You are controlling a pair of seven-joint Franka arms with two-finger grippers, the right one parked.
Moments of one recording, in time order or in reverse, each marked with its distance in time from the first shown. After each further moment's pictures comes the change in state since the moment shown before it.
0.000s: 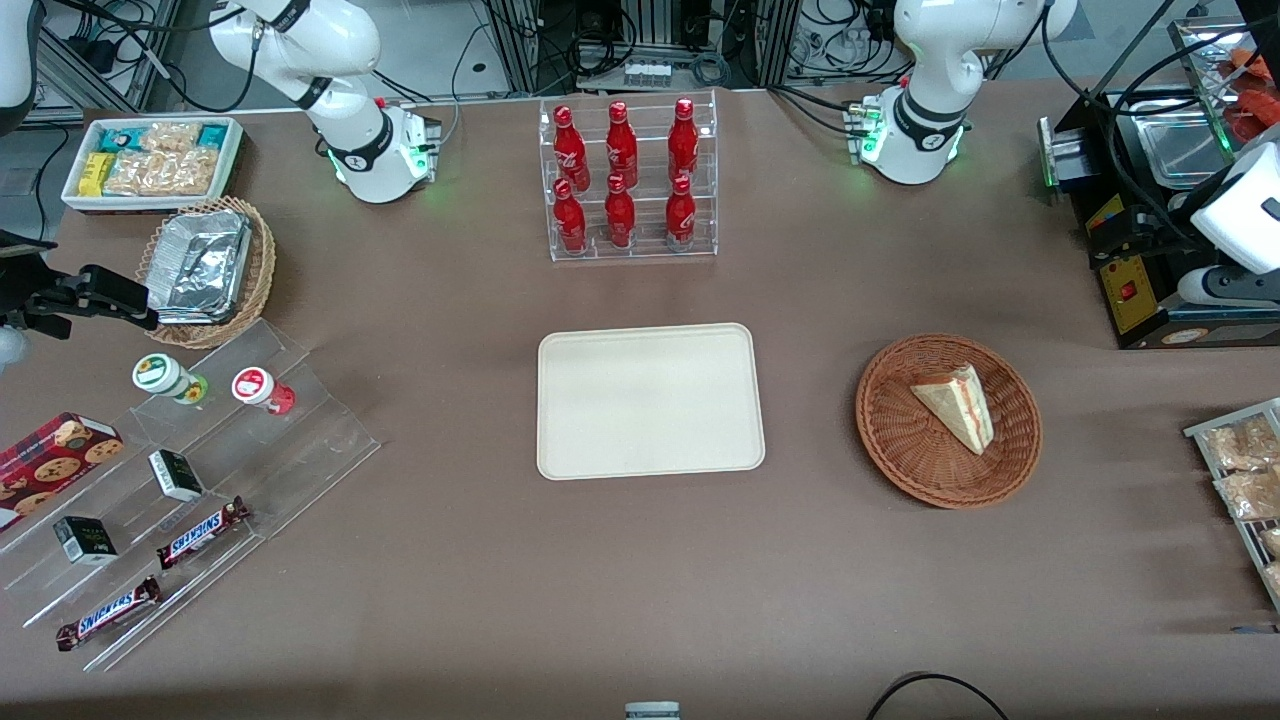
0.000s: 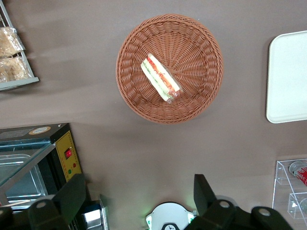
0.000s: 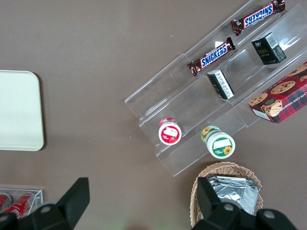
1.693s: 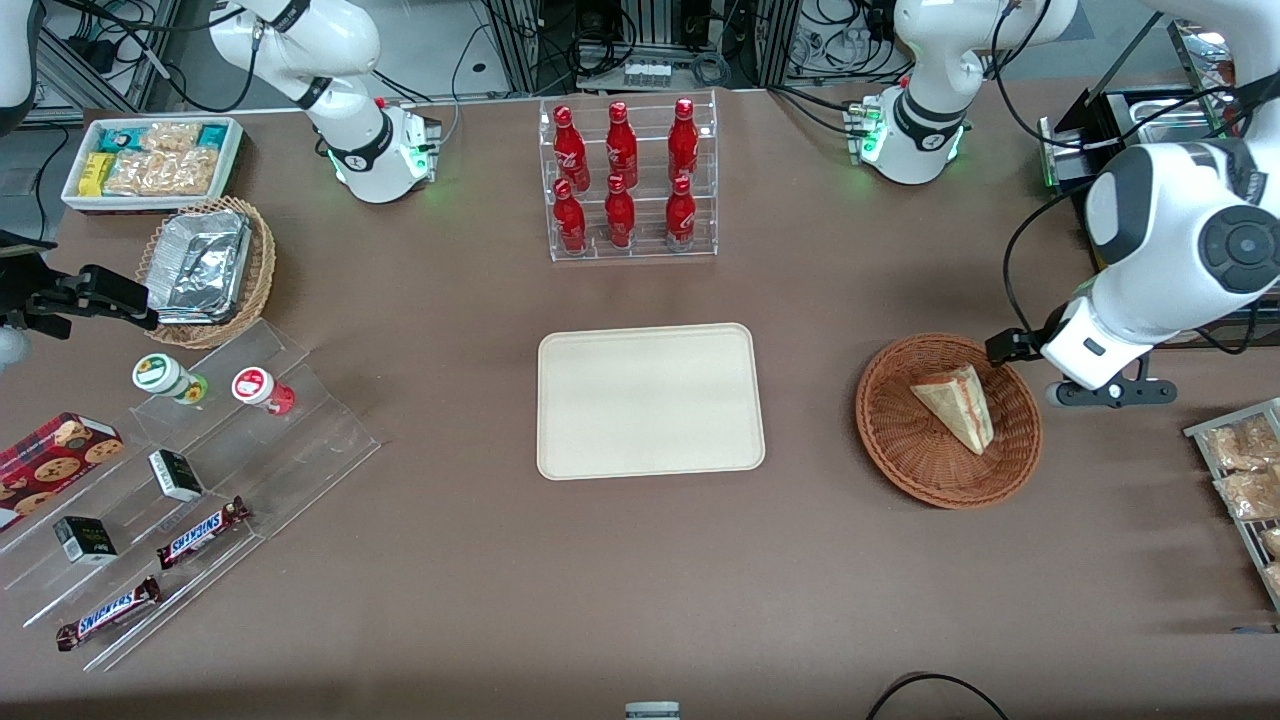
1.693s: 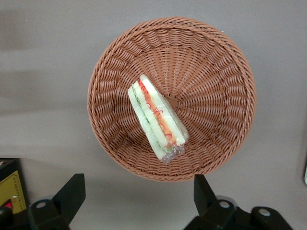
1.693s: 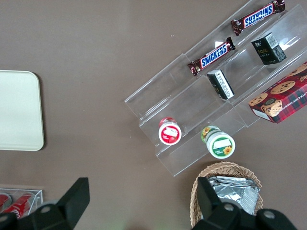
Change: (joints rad) arm -0.021 0.070 -0.001 -0.475 -0.003 0.601 -0.170
